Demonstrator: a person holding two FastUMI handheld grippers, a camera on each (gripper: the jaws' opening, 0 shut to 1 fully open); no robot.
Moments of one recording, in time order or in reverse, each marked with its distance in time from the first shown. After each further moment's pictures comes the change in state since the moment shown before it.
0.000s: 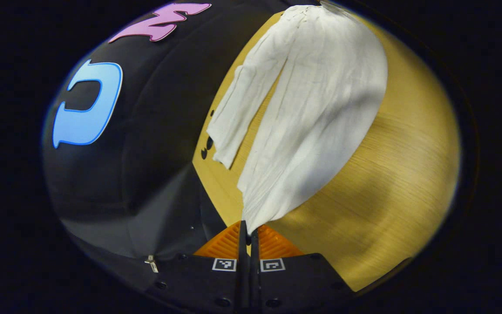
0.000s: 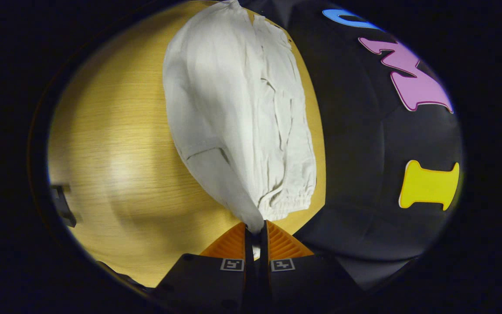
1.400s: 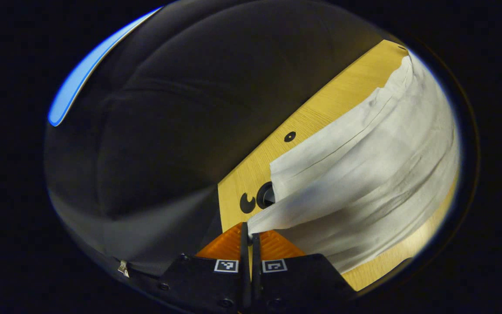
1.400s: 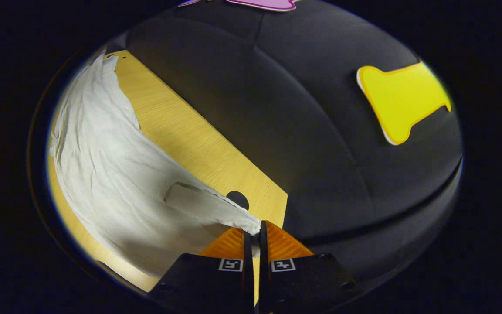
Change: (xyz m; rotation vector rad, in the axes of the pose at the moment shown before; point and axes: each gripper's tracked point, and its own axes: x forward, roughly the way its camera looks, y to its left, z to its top) left arm 0.225 0.132 0.129 -0.426 0.022 0.101; right arm 0.110 -0.183 -0.007 0.783 0.086 -0.278
